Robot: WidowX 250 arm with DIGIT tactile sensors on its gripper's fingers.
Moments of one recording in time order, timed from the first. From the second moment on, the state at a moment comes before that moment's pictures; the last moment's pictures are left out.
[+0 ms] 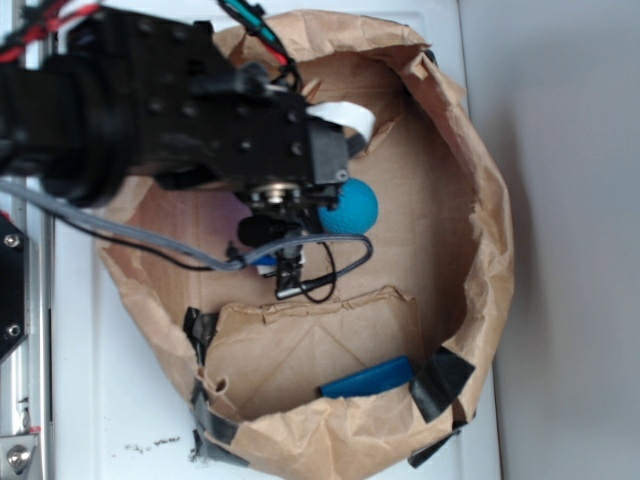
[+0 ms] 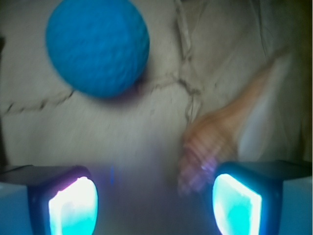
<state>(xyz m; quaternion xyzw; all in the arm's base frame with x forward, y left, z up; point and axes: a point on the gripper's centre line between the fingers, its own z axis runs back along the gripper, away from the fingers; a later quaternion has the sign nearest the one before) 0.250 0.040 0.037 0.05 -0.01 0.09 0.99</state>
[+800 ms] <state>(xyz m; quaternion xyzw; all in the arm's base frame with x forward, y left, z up) 0.250 0.052 0.032 0.03 -0.02 0.07 1.00</state>
